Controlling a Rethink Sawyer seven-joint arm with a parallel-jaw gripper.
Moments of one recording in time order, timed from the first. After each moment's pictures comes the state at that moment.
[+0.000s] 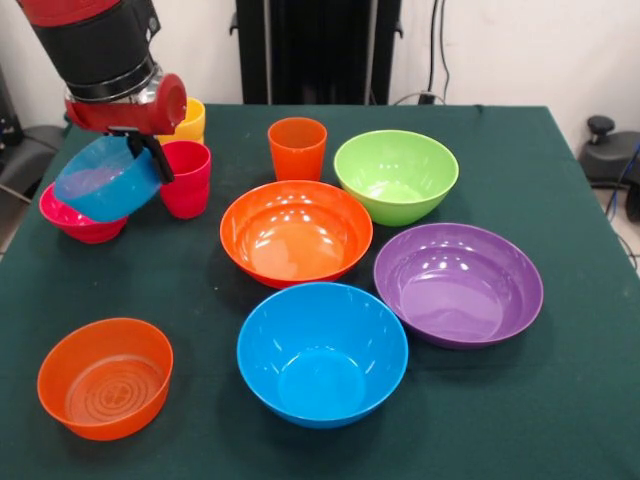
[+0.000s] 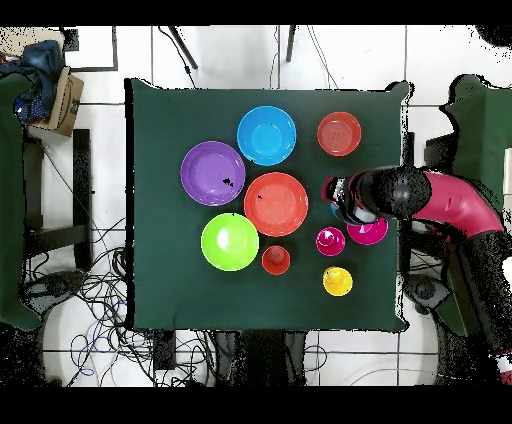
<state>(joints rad) -0.99 -0.54 0.70 1.54 -0.55 0.94 1.92</state>
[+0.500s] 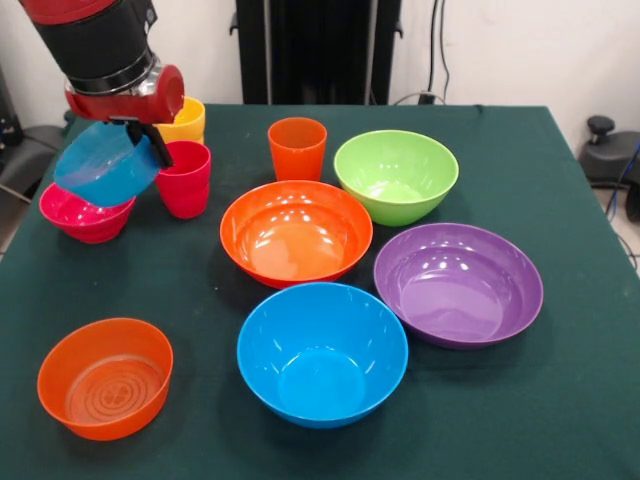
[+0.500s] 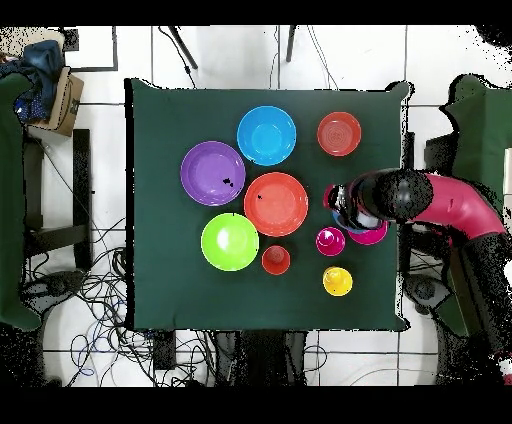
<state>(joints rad) -1.00 -0.55 0.70 1.55 -0.56 1.02 1.90</state>
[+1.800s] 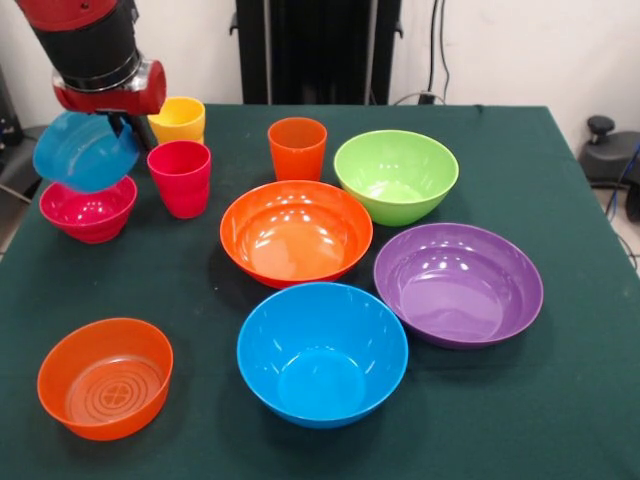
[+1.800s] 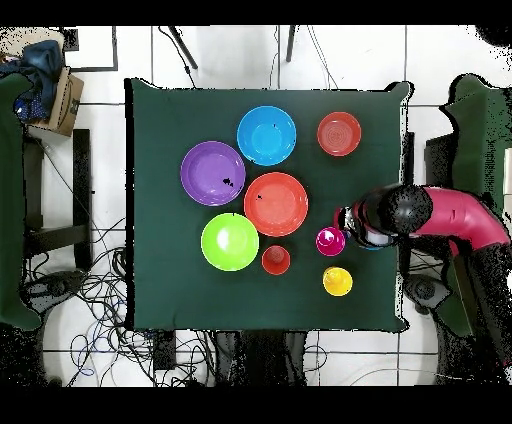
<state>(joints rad) -1.03 -0.55 0.69 1.58 -0.69 1.07 1.82</state>
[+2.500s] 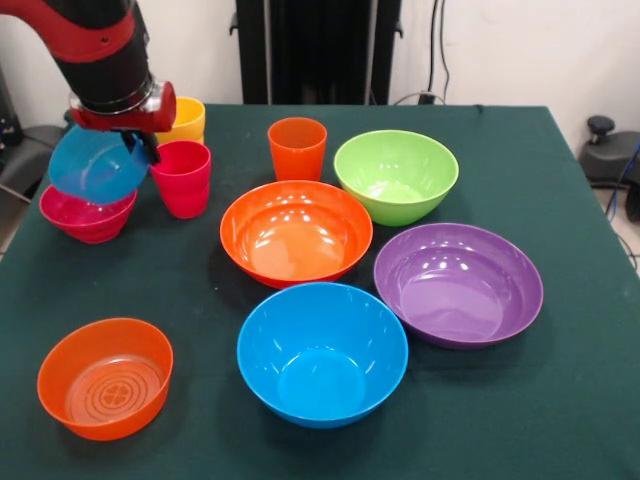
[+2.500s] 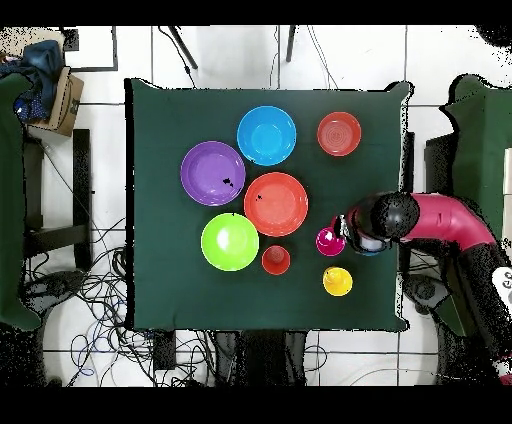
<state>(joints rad) -1.03 -0.49 0.67 1.58 -0.76 1.07 1.82</state>
